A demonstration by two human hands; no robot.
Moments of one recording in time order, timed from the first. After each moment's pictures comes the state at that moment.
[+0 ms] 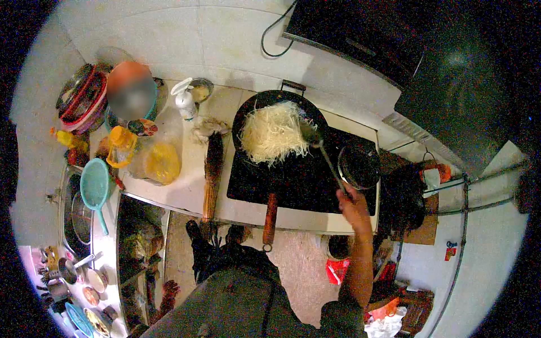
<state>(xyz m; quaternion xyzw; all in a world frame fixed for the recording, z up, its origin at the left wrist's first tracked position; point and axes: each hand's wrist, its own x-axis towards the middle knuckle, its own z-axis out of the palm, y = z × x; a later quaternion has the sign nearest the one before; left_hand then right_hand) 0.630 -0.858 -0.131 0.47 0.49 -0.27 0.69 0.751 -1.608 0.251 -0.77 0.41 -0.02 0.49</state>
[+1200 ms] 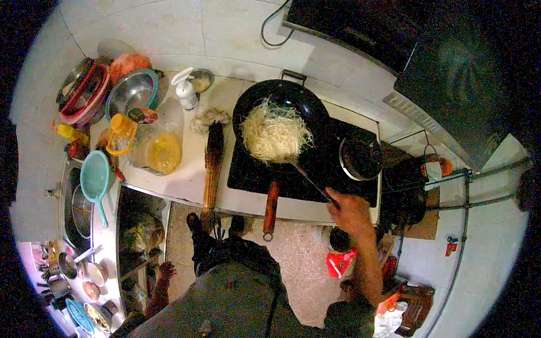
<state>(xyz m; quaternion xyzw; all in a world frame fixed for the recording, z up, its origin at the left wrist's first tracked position) 0.674 -0.837 -0.177 0.43 0.40 -0.36 0.72 0.741 -1.550 0.310 -0.97 0.19 0.10 0.09</state>
